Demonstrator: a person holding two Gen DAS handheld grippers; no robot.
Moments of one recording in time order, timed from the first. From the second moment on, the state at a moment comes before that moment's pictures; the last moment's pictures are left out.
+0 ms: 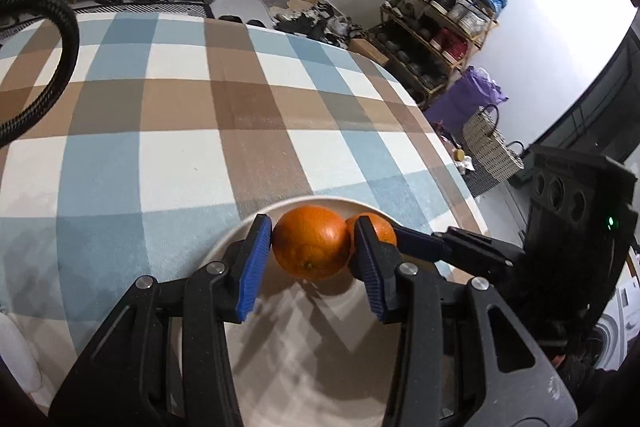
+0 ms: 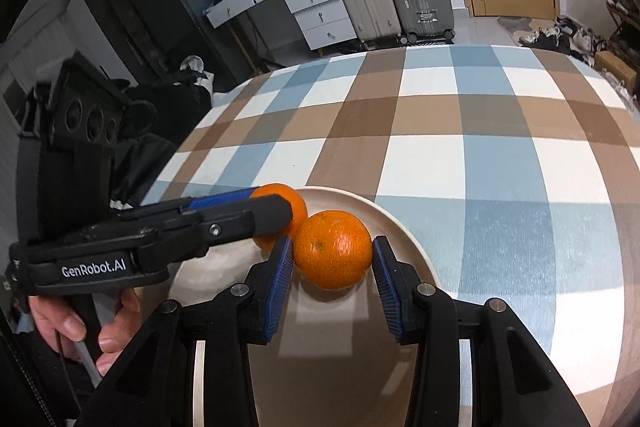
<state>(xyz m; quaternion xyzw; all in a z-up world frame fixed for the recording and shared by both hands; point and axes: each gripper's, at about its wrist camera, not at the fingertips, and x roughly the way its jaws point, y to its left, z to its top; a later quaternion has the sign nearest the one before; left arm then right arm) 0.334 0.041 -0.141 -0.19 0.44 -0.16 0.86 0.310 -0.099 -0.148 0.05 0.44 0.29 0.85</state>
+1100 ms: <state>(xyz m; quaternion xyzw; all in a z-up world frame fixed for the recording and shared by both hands) 0.108 0.010 -0.024 -0.09 0.31 -0.04 0.95 0.087 -0.161 -0.046 0.06 0.23 0.22 0.95</state>
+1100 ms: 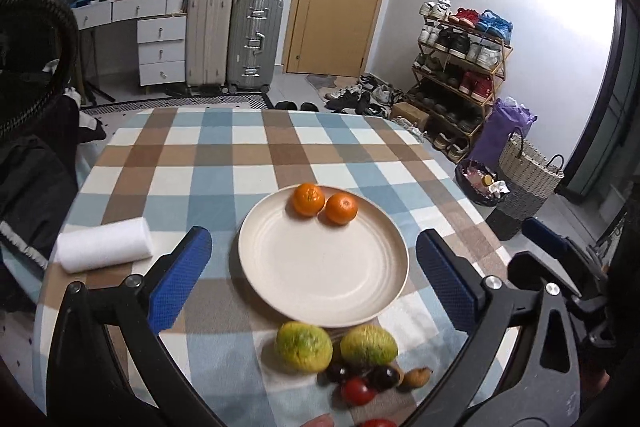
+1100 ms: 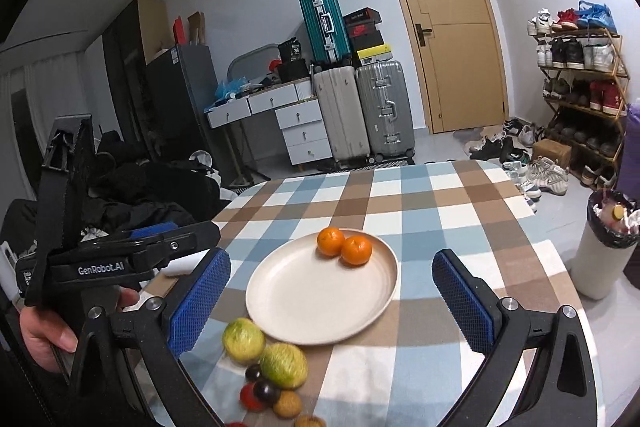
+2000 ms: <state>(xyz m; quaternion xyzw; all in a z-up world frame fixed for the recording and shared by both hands) 0.045 0.049 -0.119 -0.12 0.35 -0.01 0.93 0.107 -0.130 -0.135 0.13 0.42 0.29 0.85</state>
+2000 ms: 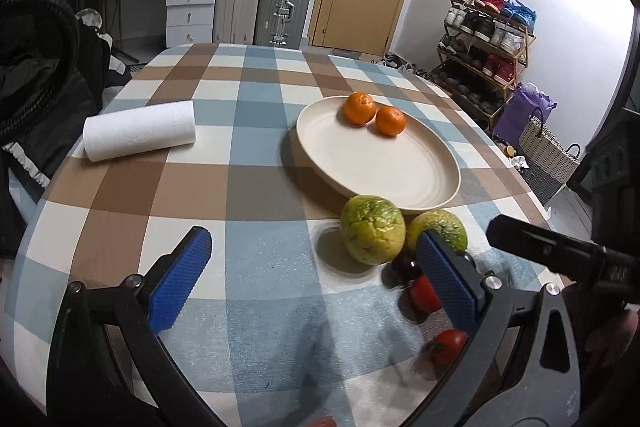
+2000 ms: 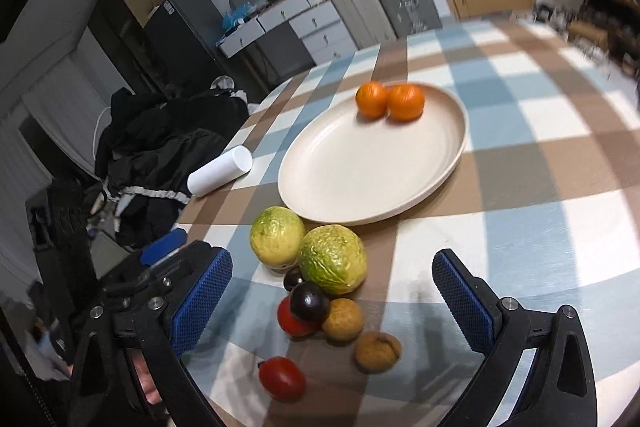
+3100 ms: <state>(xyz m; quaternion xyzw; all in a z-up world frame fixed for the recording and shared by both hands) 0.081 0.051 -0.136 -0.13 0.38 -0.03 0.91 0.125 -0.142 -0.138 0.19 0.40 0.32 0.84</state>
